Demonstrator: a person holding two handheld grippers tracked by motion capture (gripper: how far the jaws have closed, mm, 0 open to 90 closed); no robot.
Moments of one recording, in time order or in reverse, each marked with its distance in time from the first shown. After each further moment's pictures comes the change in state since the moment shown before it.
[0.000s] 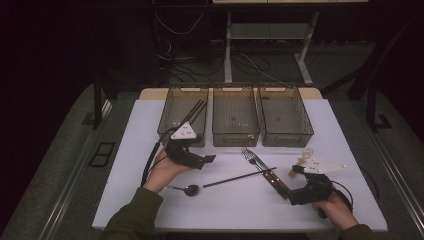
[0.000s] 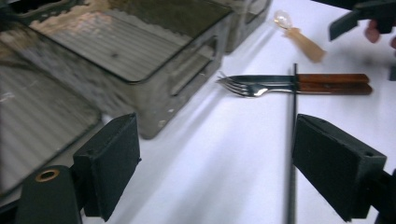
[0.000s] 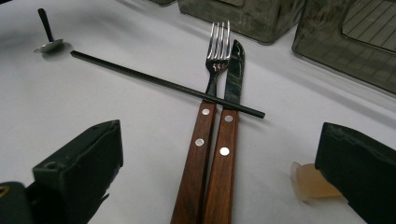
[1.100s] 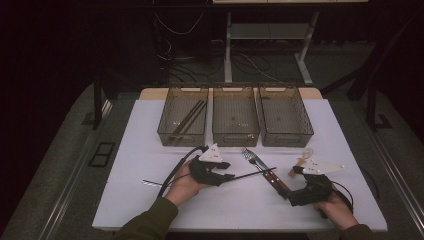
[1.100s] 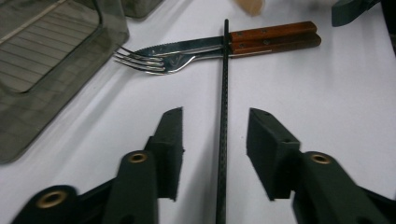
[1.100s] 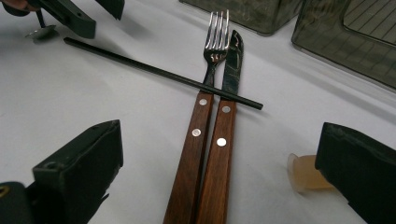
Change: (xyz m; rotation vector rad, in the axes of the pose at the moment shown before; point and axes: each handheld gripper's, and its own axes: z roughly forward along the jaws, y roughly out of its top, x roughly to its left) left arm -0.046 -0.014 0.055 0.113 -0.156 0.142; right arm 0.001 -0.001 0.000 0.032 -0.012 -0.018
